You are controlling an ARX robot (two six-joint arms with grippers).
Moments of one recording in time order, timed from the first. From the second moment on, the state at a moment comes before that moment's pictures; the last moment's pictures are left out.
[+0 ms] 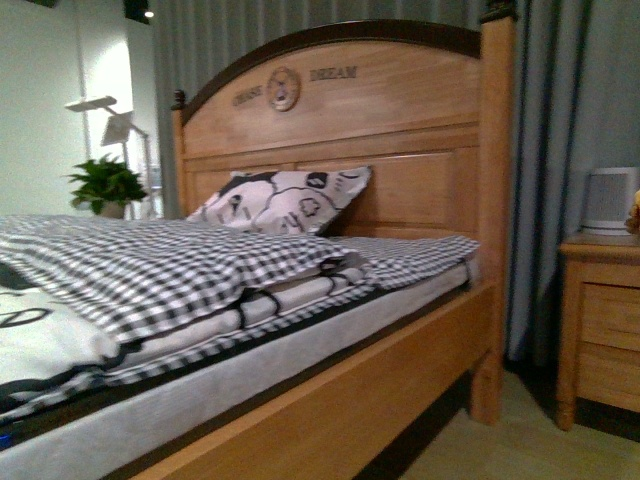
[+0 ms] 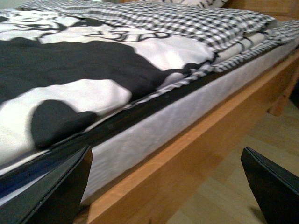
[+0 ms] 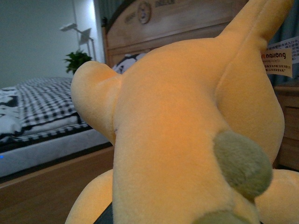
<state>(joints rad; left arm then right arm) 0.00 0.00 0.01 0.00 0.00 0.00 0.22 0.10 0.01 0.38 0.09 0.06</state>
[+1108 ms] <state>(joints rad) 0.00 0.00 0.01 0.00 0.00 0.00 0.22 0.10 0.01 0.38 0.09 0.06</state>
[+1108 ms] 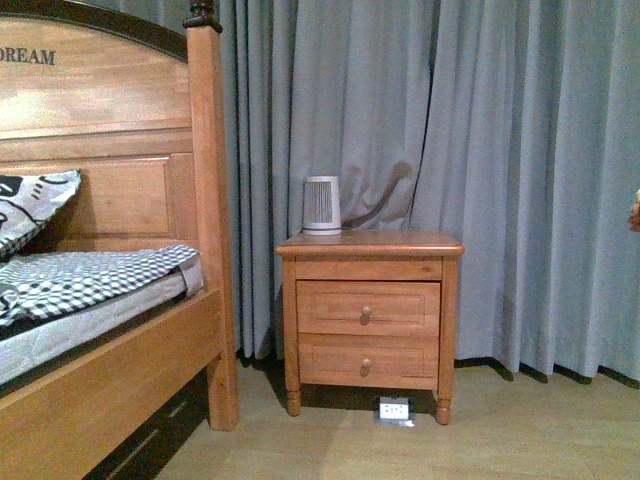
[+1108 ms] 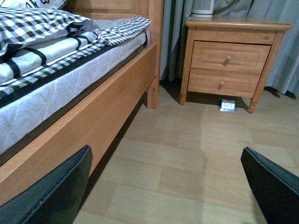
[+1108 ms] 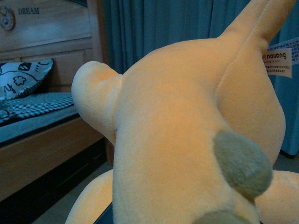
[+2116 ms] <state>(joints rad) 0.00 0.00 0.01 0.00 0.00 0.00 0.22 0.10 0.01 0.38 0.09 0.06</state>
